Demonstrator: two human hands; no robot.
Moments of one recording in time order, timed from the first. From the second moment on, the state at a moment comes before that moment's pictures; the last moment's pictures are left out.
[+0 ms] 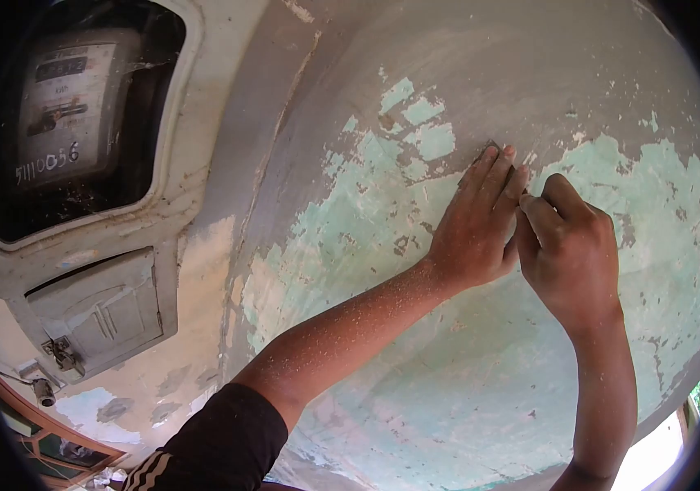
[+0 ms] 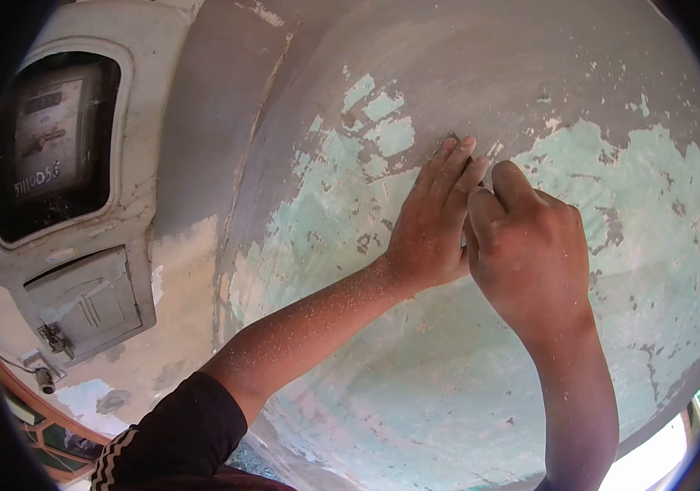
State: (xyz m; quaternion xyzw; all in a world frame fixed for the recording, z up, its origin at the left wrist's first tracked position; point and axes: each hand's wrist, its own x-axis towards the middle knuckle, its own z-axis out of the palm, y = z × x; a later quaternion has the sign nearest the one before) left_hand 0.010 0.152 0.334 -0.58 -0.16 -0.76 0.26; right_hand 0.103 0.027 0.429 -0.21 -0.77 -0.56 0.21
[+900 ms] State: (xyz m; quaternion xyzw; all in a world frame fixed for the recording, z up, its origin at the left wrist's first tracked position) left_hand 0.003 0.155 0.355 -0.57 -0.12 -0.78 0.23; right_hand 0.103 0.032 0.426 -0.25 -0.77 -0.52 0.26
